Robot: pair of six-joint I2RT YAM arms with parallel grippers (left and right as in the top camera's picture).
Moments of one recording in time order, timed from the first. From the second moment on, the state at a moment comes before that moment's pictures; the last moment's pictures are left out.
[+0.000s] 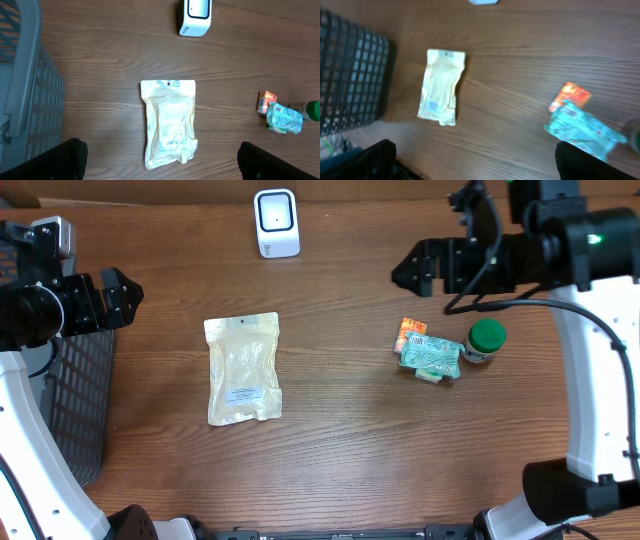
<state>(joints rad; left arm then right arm) 0.41 1.54 2.02 -1.49 0.45 0.17 0.16 1.75 2.15 -1.49 -0.48 0.07</state>
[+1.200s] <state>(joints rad) 0.41 1.67 2.02 -1.41 0.47 0.18 0.67 2.29 1.68 -0.55 -0.60 0.57</state>
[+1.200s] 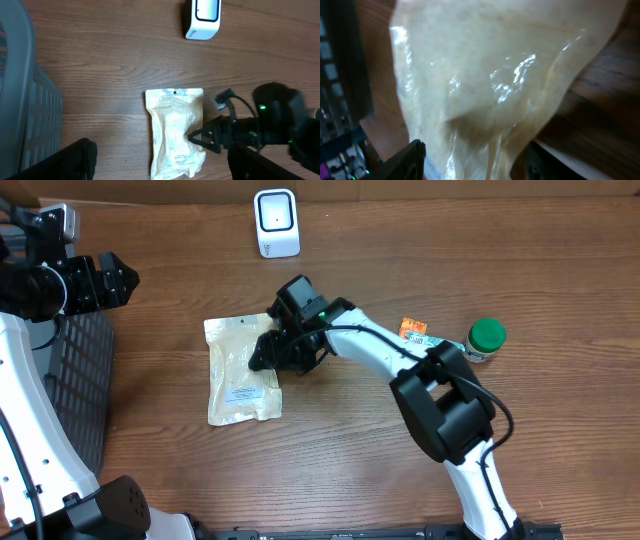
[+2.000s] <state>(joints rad) 0.41 1.67 2.02 -1.41 0.46 0.17 0.65 2.06 1.85 -1.17 0.01 0.49</state>
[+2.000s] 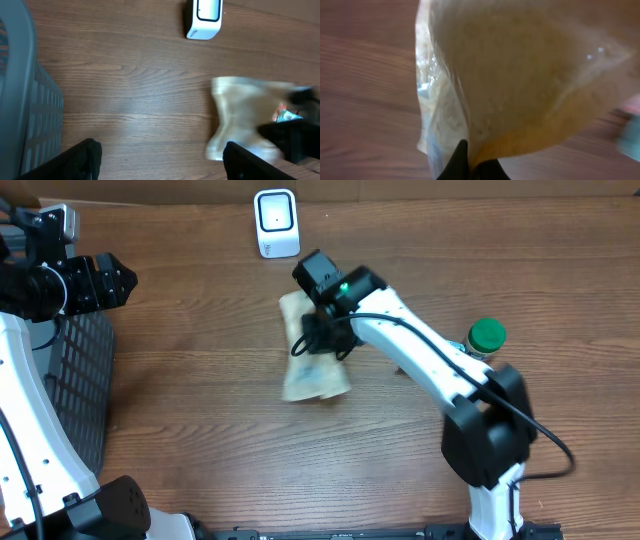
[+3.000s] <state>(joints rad) 0.29 1.71 2.02 -1.40 0.46 0.16 1.10 2.31 1.97 -1.37 0.40 0.47</state>
